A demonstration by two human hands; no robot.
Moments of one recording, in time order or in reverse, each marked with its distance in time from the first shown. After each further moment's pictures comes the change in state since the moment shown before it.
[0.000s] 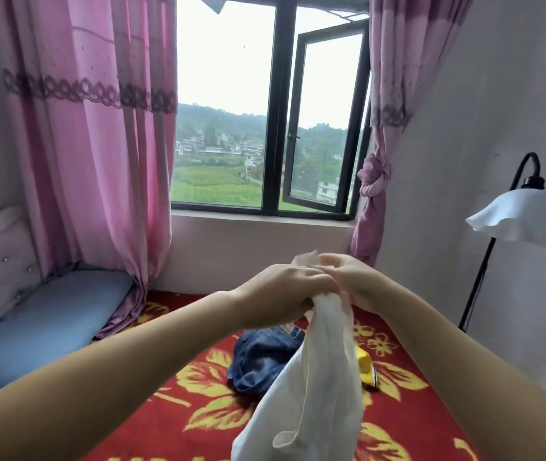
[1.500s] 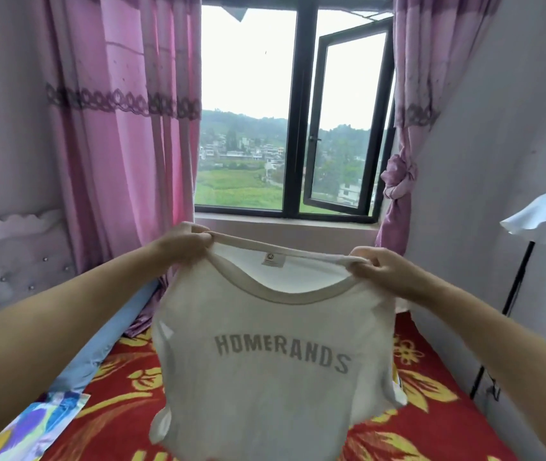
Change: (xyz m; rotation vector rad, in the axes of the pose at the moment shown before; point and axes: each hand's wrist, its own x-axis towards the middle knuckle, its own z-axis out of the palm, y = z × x) left_hand -0.089 -0.115 -0.088 -0.420 0.117 -1.207; right_hand 0.007 0.005 -0.033 -0.499 0.023 -0.360
